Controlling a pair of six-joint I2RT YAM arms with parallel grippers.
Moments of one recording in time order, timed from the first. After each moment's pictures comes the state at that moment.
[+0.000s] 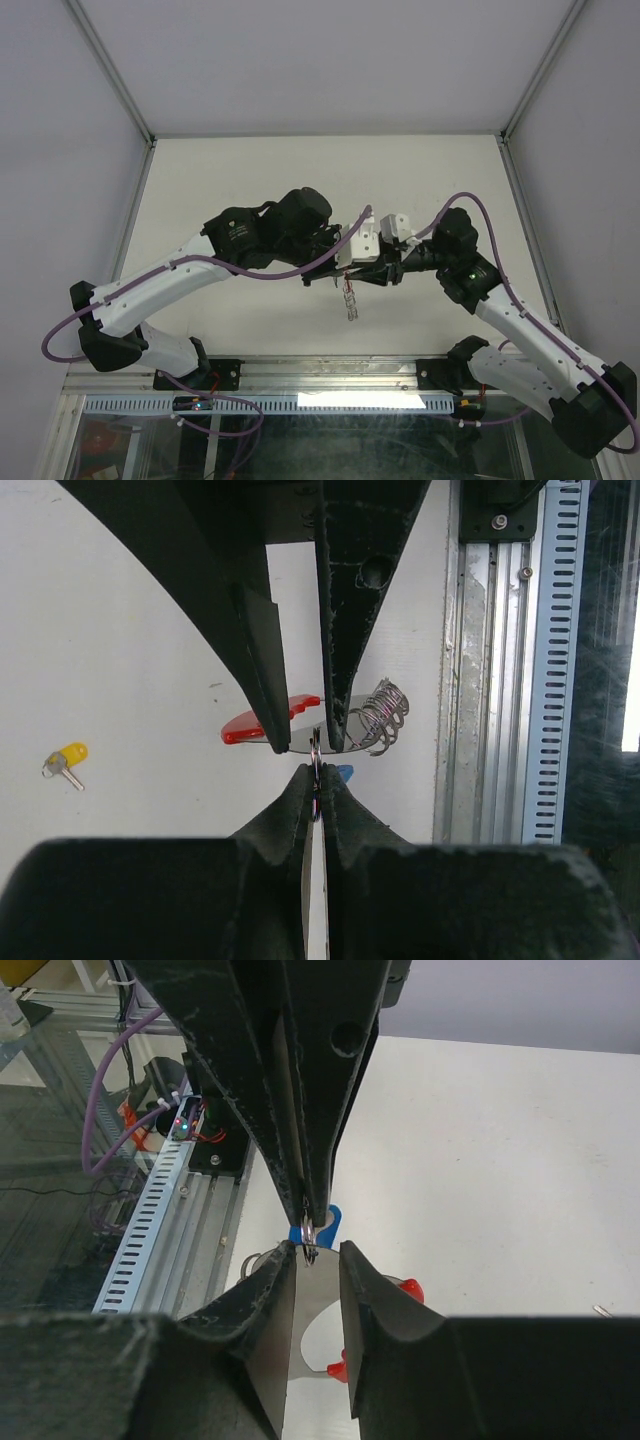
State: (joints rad) left arm -1.10 1.40 1.59 -0.95 0.24 0.38; right arm 0.58 0.88 0.70 0.05 -1.07 -0.17
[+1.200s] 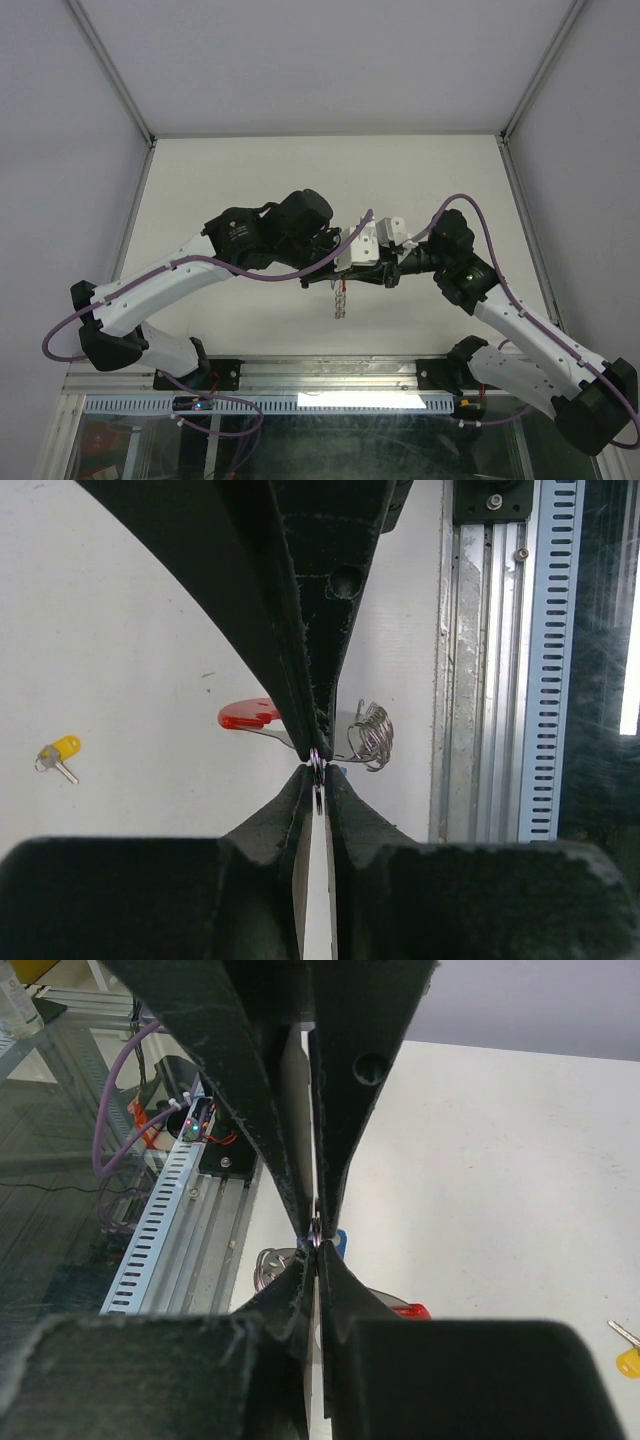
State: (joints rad) left arm -1.11 1.40 1.60 -0.99 0.24 0.39; right arm 0.63 0.90 0.70 0.07 -1.05 -0.17
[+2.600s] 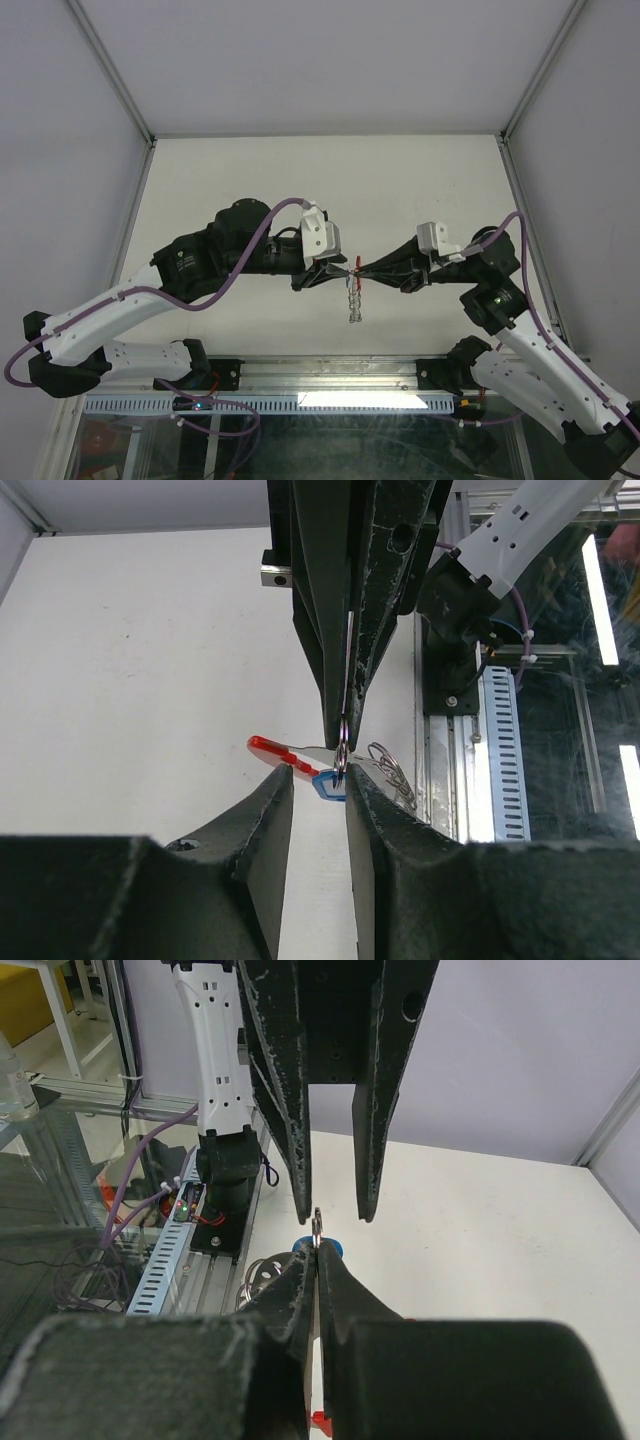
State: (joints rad) left arm -1.11 1.11 1.33 -0.50 0.33 0.21; right arm 0.63 0.68 0.69 0.21 -0.97 0.04
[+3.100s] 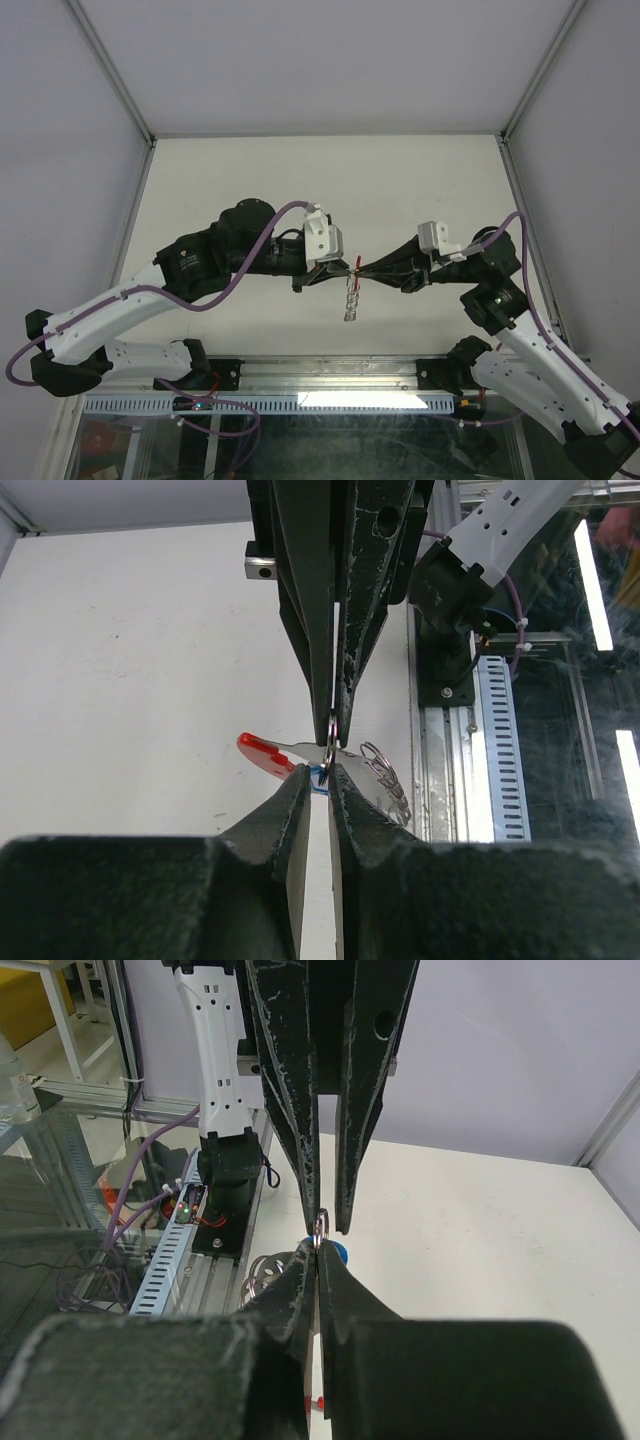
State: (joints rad) left arm -1.11 1.12 1.33 -0.51 0.35 0.24; right arm 0.63 0.67 0.69 0.22 -0.97 0.05
